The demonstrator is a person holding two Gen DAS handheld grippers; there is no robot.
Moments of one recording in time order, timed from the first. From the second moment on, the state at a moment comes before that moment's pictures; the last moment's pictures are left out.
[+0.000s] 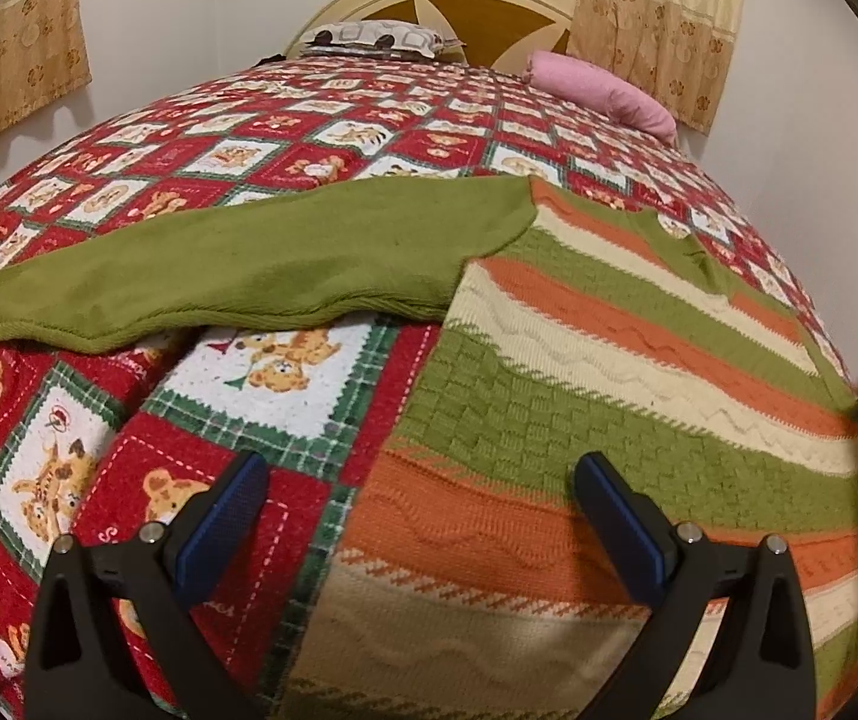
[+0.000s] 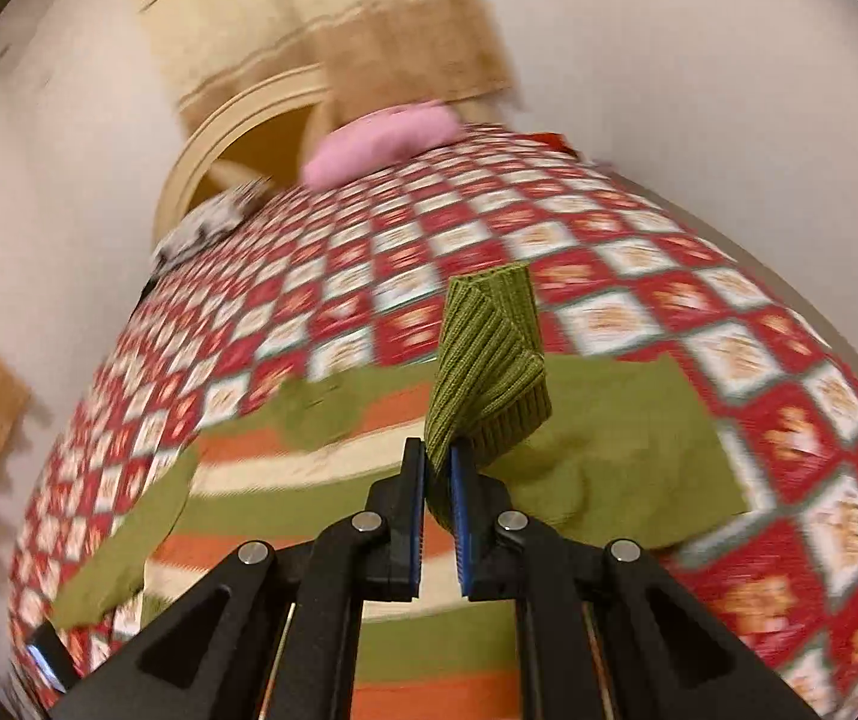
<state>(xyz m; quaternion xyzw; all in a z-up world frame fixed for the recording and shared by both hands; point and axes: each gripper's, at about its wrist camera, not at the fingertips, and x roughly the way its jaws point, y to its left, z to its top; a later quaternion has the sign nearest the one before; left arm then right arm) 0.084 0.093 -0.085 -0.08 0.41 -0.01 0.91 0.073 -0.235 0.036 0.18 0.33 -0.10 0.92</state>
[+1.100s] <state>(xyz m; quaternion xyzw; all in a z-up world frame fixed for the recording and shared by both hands) 0.085 0.106 -0.085 -0.13 0.40 -0.03 0.91 0.161 -0.072 -0.048 0.17 0.41 0.14 0.89</state>
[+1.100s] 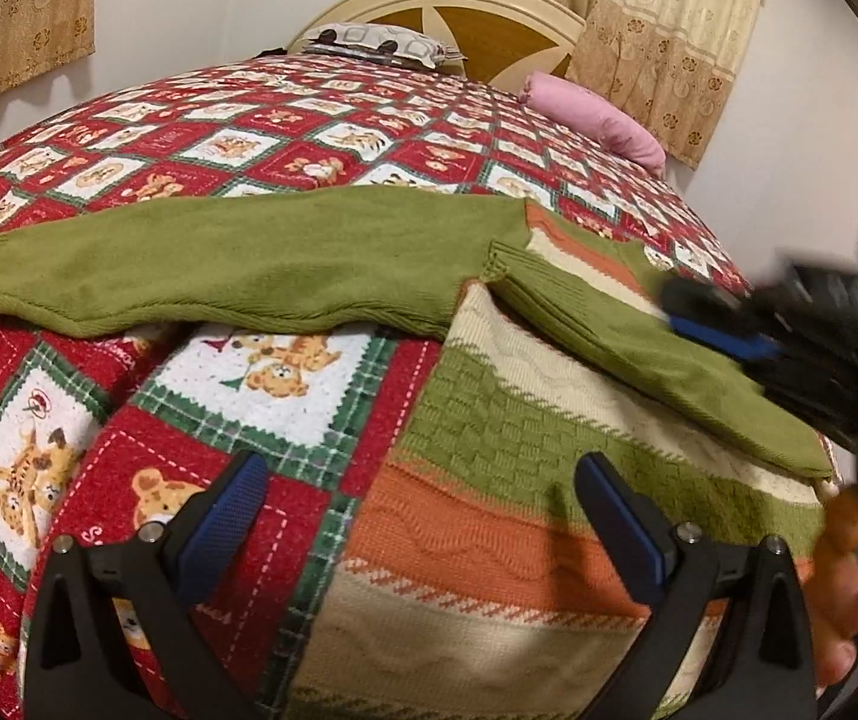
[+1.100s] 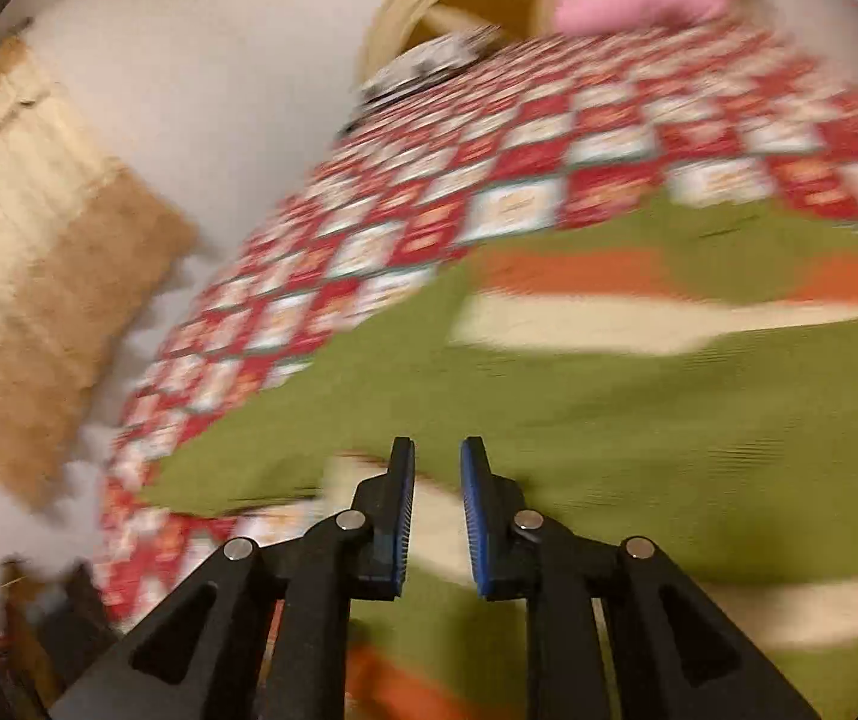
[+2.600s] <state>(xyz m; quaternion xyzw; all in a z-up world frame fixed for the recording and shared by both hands) 0.109 0.366 -0.089 -0.35 0.38 0.22 0.83 0.065 -0.260 -0.072 0.10 0.36 -0.19 0.91</state>
